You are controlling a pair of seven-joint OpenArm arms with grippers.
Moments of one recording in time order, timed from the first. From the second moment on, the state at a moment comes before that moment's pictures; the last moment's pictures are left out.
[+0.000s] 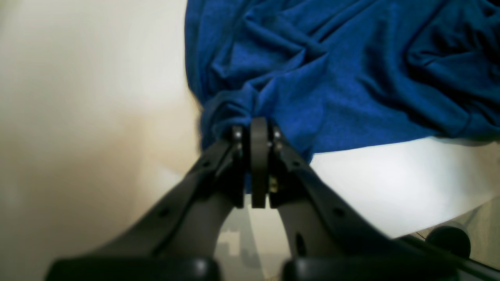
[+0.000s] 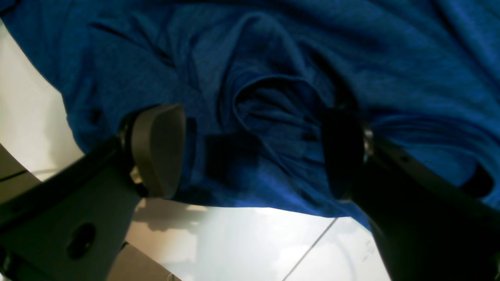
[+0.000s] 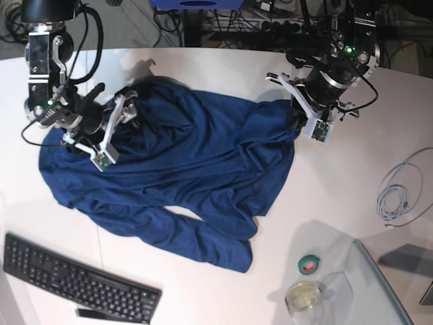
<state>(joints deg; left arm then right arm) 26.3 -12.5 -3.2 108.0 -8.9 -17.7 34.9 -8.3 7.1 5.7 86.7 8.6 37.9 -47.3</state>
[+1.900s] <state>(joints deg) 24.2 -12.5 4.3 108.0 -8.8 -17.7 35.0 -9.8 -1.4 58.2 89.3 25.7 40.0 -72.7</state>
